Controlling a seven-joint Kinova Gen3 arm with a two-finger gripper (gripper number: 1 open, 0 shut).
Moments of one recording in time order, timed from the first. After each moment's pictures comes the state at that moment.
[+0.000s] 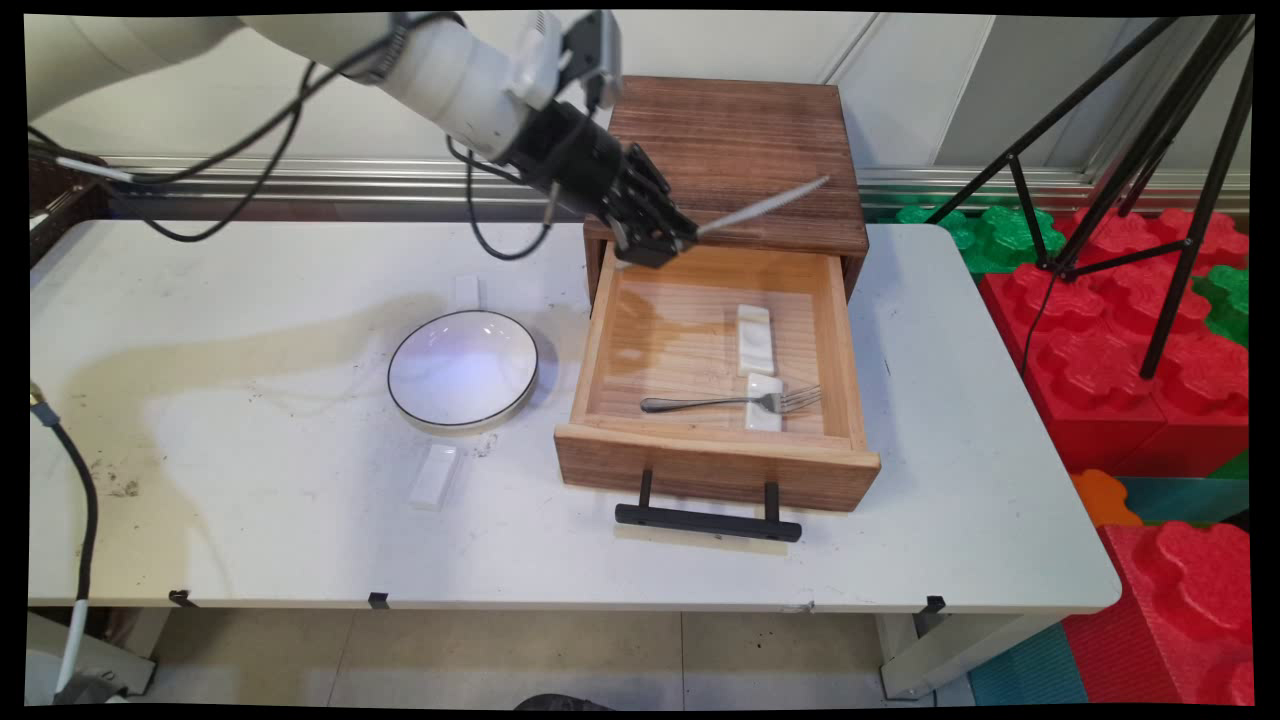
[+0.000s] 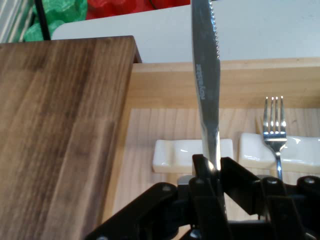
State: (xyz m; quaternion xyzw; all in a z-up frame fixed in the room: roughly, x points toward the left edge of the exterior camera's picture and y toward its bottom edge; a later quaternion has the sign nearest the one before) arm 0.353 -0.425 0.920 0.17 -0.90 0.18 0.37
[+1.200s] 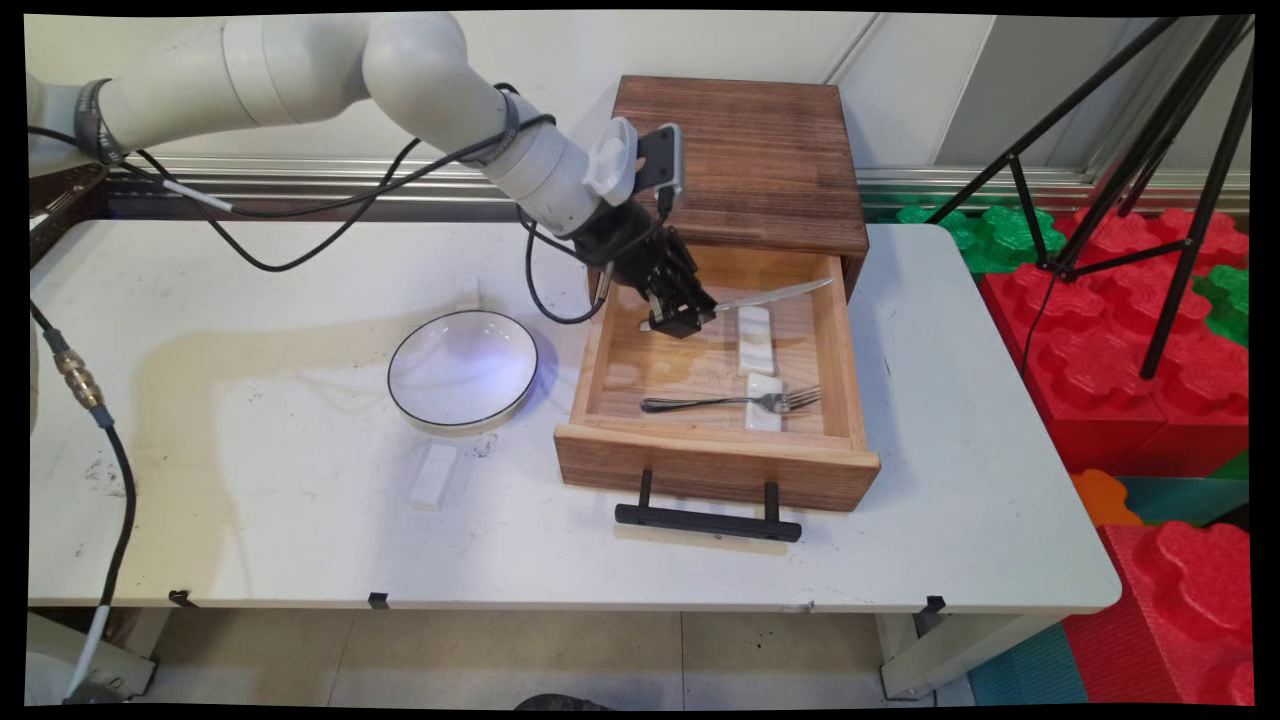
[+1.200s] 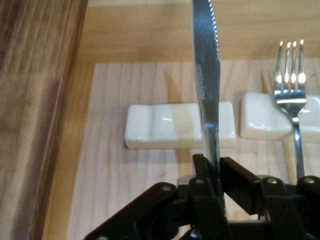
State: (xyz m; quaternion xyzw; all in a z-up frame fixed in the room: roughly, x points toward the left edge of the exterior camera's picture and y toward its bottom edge) arm 0.312 -0.462 0.841 0.17 -0.92 0.14 0.32
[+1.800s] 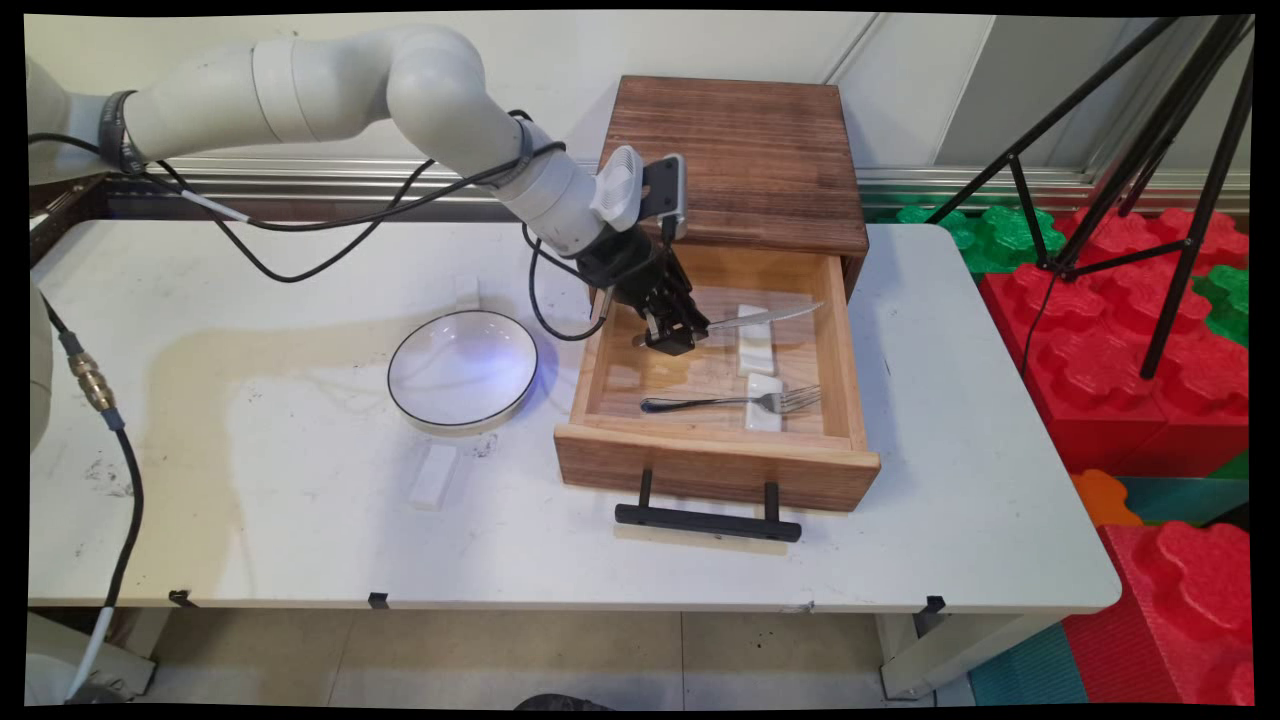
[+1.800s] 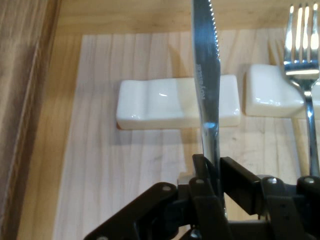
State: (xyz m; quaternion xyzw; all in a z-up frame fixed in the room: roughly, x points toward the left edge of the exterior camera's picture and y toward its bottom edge) arm 0.309 -0.468 0.816 0.17 -0.93 0.13 0.29
